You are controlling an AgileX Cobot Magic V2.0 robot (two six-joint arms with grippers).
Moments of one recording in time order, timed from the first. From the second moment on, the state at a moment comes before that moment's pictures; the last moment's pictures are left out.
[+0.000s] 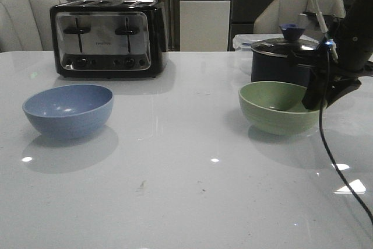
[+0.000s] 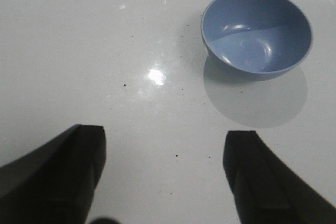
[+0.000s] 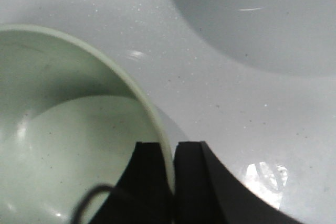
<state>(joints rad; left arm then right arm) -0.06 0.81 -0.61 0.01 0.59 0.02 0.01 2.01 -1.45 0.34 0.75 -0.24</state>
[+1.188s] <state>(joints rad) -0.06 0.81 -0.61 0.01 0.59 0.02 0.46 1.95 -1.37 0.27 0.74 -0.31</state>
